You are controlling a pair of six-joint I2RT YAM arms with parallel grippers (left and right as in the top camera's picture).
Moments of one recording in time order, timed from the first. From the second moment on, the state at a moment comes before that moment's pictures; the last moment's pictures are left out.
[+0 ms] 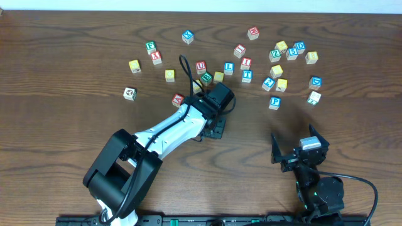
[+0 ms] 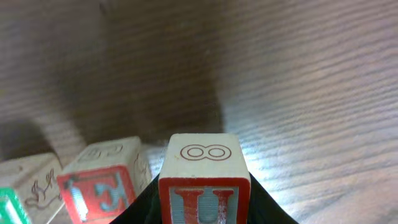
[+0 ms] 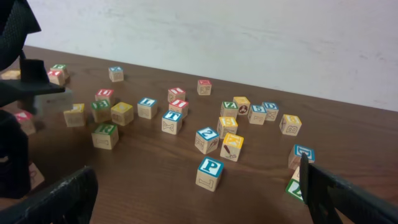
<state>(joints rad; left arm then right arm) -0.70 1.87 1.20 -0.68 0.02 -0.43 0.22 0.02 0.01 -0.07 0.02 -0.08</state>
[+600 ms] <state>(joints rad) -0.70 1.93 1.20 -0.62 -0.02 -0.41 0.22 0.02 0.01 -0.07 0.02 -0.08</state>
